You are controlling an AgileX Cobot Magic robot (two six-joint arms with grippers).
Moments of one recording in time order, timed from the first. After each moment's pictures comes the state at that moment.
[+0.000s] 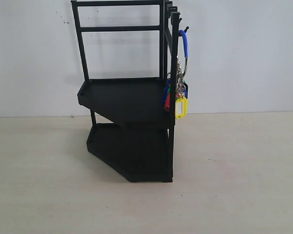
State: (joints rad) left arm 0.05 0.00 0.00 -0.07 0.33 0.09; right arm -0.03 0.01 -0.18 0.13 0.39 -0.01
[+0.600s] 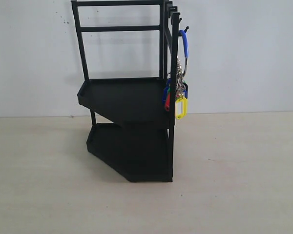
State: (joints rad) left arm 0.05 0.00 0.00 -0.07 0.33 0.09; right arm 0.04 0.01 0.00 0.12 0.34 -0.01
